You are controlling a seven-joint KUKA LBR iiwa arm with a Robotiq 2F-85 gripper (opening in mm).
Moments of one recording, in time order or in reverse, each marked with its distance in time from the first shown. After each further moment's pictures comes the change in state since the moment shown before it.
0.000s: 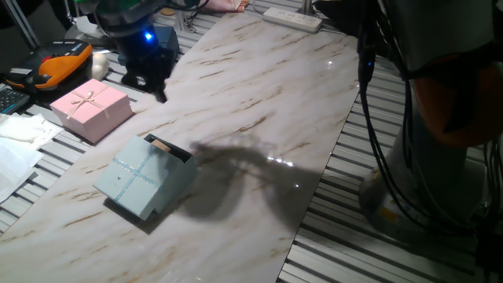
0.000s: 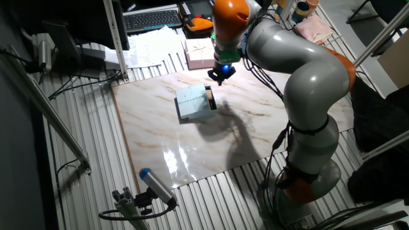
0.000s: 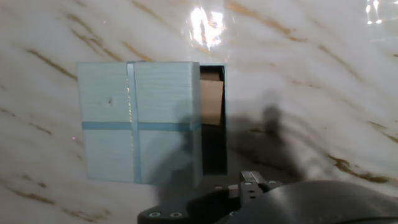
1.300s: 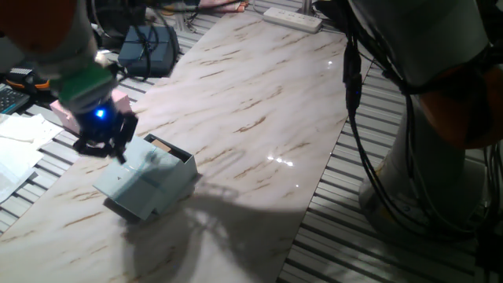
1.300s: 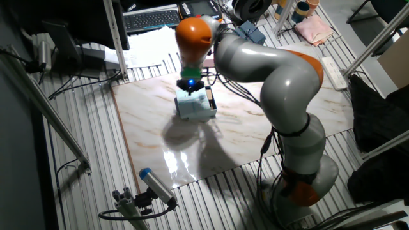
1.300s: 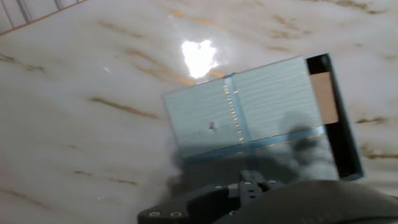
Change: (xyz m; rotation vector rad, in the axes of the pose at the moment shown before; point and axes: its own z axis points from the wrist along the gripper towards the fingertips) arm -0.008 0.142 0.067 -0.033 -0.072 0.272
